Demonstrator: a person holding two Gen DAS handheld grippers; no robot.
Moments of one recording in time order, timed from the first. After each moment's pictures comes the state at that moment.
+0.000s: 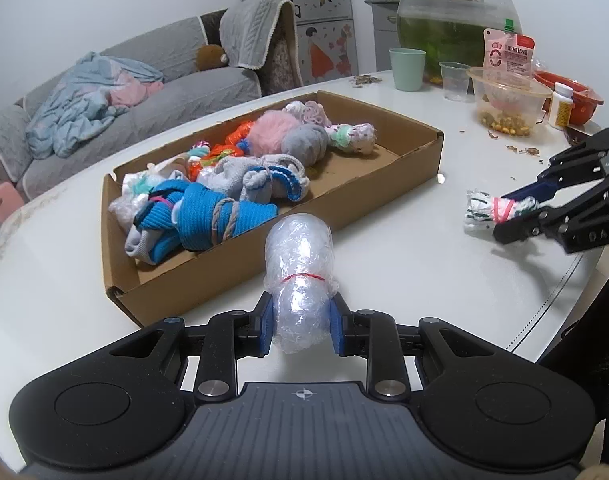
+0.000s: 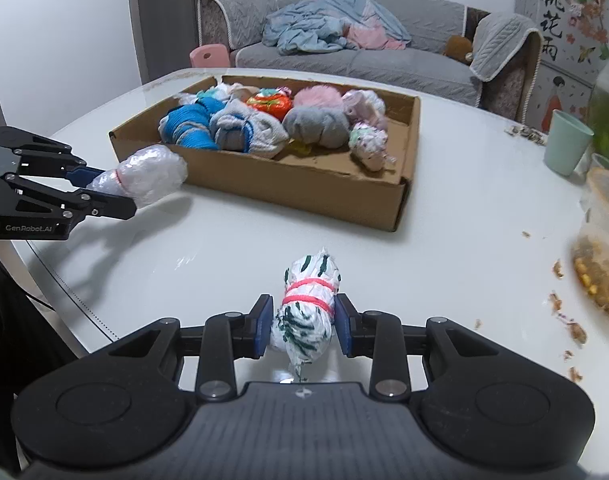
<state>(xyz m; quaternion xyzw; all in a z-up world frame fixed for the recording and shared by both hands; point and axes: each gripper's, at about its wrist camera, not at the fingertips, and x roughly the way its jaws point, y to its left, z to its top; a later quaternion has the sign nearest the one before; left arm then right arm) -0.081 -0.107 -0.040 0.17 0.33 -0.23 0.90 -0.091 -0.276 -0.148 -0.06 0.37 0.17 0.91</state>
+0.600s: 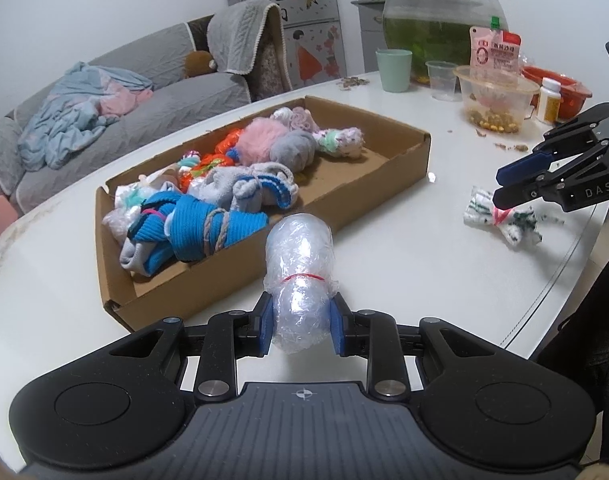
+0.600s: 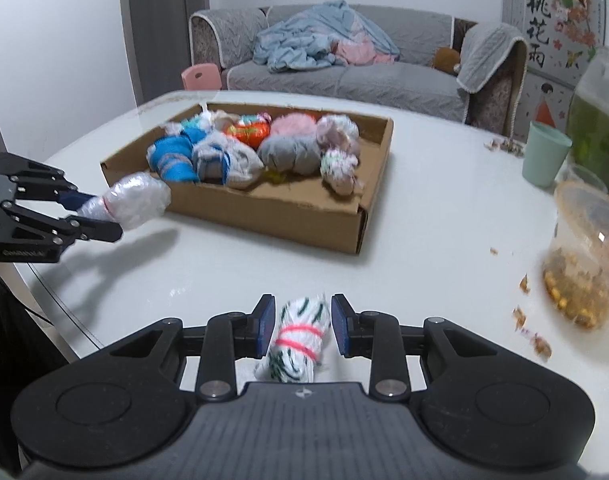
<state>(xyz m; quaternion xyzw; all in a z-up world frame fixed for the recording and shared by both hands) -0.082 -0.110 -0.037 0.18 0.32 -0.24 0.90 -0.085 -0.298 -0.138 -0.05 0.36 0.17 0.92</state>
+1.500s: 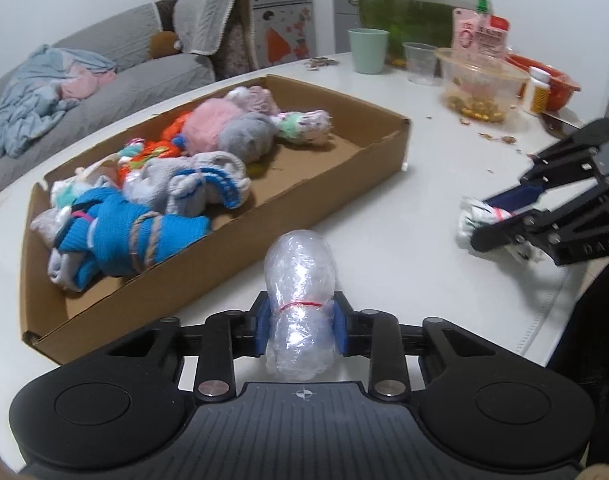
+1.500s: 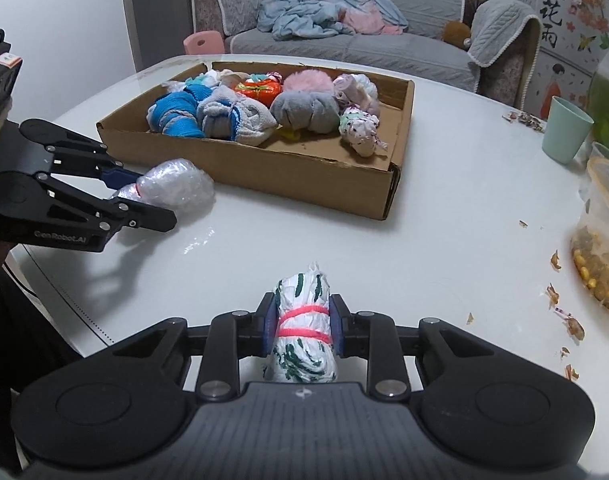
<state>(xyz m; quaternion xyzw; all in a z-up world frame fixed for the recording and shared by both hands) -0.052 -0.144 -0.056 0.17 0.35 -0.29 0.87 -0.086 -0.284 -0.151 -0.07 0.39 0.18 0.90</state>
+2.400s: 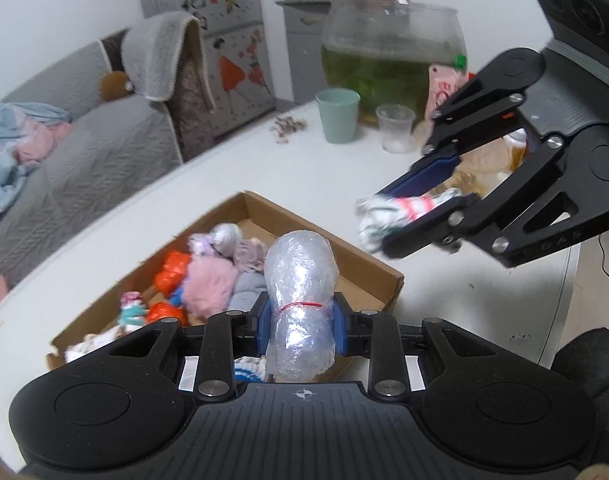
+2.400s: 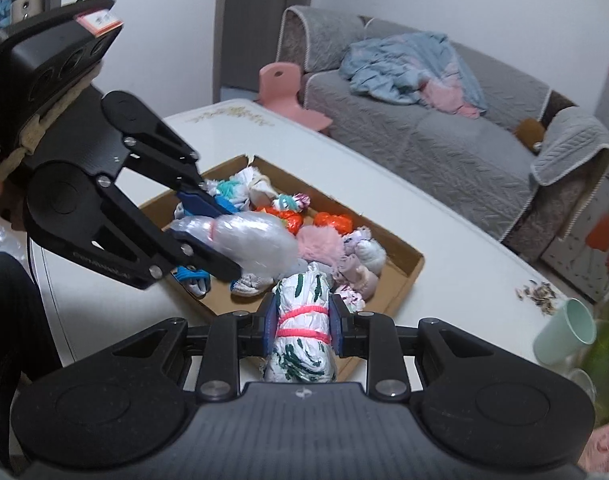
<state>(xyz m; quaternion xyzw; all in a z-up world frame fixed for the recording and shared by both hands) 0.036 -0.201 0.052 0.21 0.35 -0.36 0.84 0.017 -0.271 -0.040 -0.18 0.35 0.30 0.87</state>
